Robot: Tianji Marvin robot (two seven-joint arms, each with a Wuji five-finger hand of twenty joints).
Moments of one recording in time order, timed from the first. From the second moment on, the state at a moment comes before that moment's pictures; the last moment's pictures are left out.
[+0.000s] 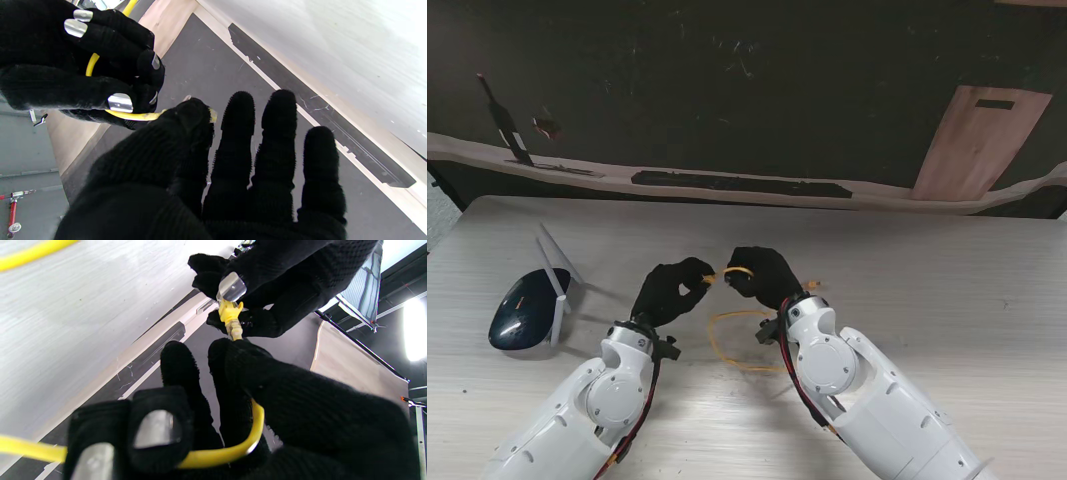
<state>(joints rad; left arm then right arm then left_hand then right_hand) 1.49 -1.20 -1.05 -1.39 0.55 -0.28 0.47 -1.35 -1.23 0.90 -1.48 -0.28 -0.08 -0.26 0.93 -0.50 0.66 -0.11 0.69 0.10 0.75 0.34 1.03 0.19 0.51 0.49 0.84 0.30 0.73 0.44 0.27 0.40 1.06 0.54 0.69 -0.69 1.17 -0.27 0.87 0.16 1.15 0.13 1.02 0.32 0.97 0.45 1.31 0.14 1.59 0.65 1.19 0.25 1.86 0.80</state>
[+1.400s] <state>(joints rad) 1.48 -1.21 -1.02 -1.39 0.58 -0.18 0.50 -1.24 -1.21 0.80 -1.39 -0.49 -0.11 -0.27 0.93 -0.59 0.78 -0.12 0.71 0.17 0.85 0.31 1.12 0.20 0.66 0.49 0.95 0.30 0.86 0.46 0.34 0.40 1.12 0.57 0.66 -0.89 1.22 -0.26 0.77 0.22 1.04 0.12 1.00 0.39 0.89 0.40 1.26 0.33 0.96 0.35 1.02 0.59 1.46 0.30</state>
